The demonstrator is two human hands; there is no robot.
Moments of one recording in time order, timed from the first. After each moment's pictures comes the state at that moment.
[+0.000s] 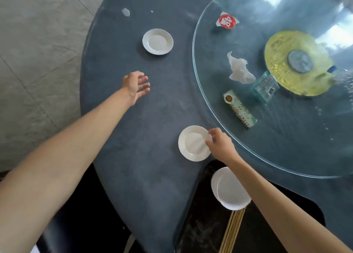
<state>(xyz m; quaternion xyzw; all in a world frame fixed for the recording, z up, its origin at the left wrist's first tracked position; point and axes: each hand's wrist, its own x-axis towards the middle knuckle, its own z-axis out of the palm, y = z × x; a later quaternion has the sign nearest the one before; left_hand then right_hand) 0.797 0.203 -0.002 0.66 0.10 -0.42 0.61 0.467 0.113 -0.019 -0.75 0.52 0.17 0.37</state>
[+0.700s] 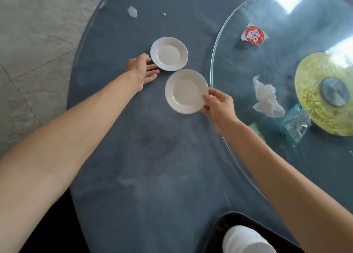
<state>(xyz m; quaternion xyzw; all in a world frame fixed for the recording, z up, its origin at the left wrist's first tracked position) 0.912 0.104 -0.051 0.67 0.13 -0.39 0.61 0.677 0.008 -0.021 -0.55 0.50 -0.12 0.66</state>
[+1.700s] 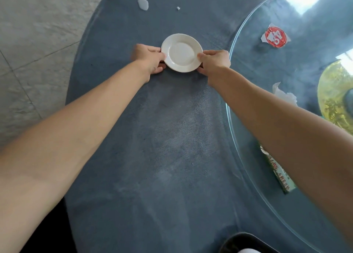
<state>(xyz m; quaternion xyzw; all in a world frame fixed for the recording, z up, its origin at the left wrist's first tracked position) 0.940 0.090 -0.057 0.76 0.05 -0.35 0.55 0.828 -0.059 -0.055 -0.61 0.56 -0.12 0.55</state>
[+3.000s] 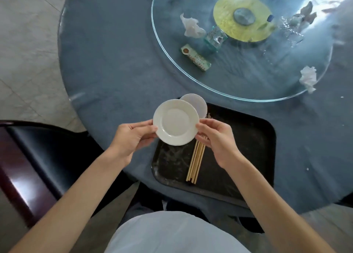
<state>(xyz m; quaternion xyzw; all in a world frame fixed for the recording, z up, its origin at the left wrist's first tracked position) 0.453 0.411 0.090 0.66 -0.01 -0.53 0.54 0.250 0.263 0.086 -0.46 0.52 -0.17 0.70</state>
